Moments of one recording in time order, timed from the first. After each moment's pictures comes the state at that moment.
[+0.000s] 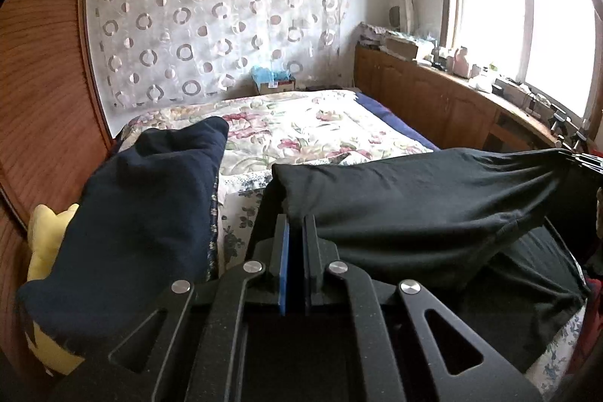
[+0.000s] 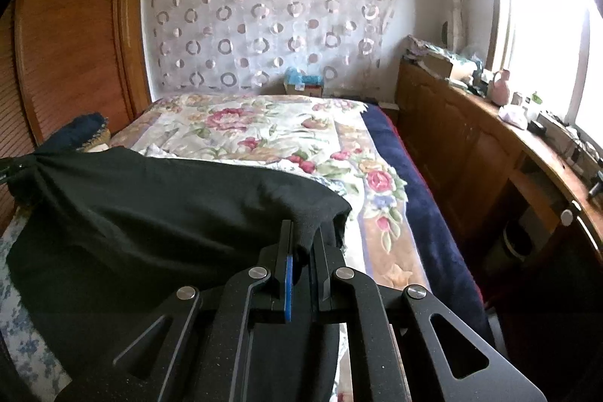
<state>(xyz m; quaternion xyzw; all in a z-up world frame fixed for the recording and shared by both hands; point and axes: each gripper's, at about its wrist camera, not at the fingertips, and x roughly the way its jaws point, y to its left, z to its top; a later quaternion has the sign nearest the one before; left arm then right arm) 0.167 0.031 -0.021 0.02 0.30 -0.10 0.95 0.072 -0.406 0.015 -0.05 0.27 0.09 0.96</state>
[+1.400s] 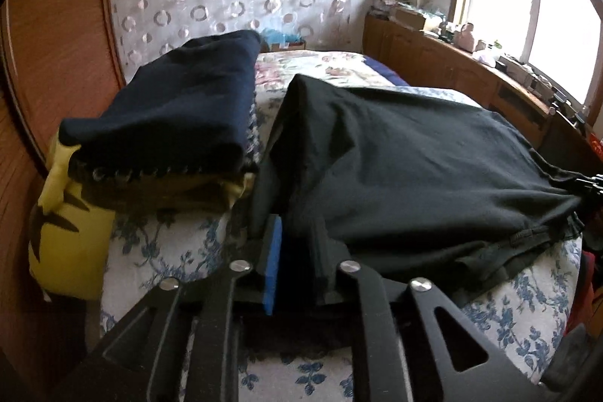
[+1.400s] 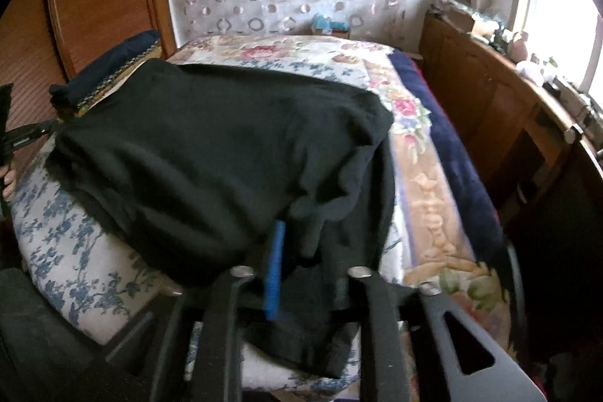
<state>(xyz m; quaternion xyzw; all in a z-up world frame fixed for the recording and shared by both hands) 0.080 0.064 -0.072 0.00 0.36 -0.08 0.93 0.022 -0.393 -0.006 -0.06 0.36 0.13 0.92</state>
